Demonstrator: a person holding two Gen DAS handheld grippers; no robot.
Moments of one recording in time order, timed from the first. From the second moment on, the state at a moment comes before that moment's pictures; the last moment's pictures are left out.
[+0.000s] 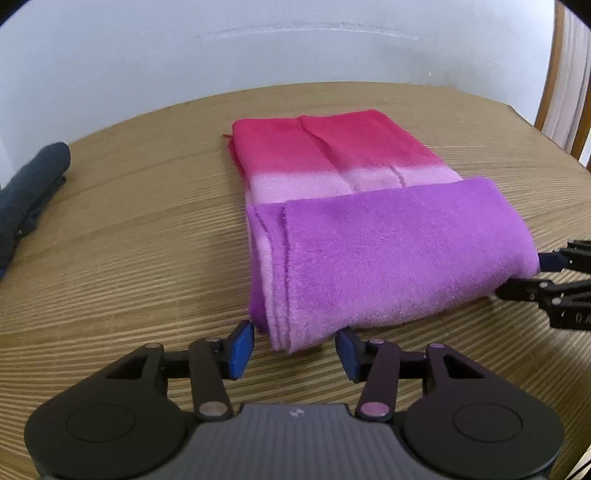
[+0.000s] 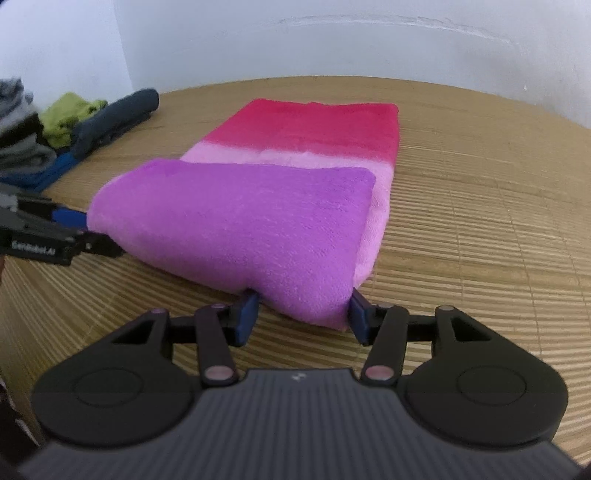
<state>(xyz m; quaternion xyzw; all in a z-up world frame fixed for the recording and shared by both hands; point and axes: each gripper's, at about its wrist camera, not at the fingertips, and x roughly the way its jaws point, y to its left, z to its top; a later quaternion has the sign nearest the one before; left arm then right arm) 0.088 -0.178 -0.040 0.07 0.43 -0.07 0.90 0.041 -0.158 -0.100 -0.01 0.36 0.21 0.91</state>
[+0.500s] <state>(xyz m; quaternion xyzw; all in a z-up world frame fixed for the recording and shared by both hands) 0.105 -0.192 -0.054 0.07 0.42 -0.09 0.90 0.050 -0.146 -0.109 -0.03 0.34 0.20 0.92</state>
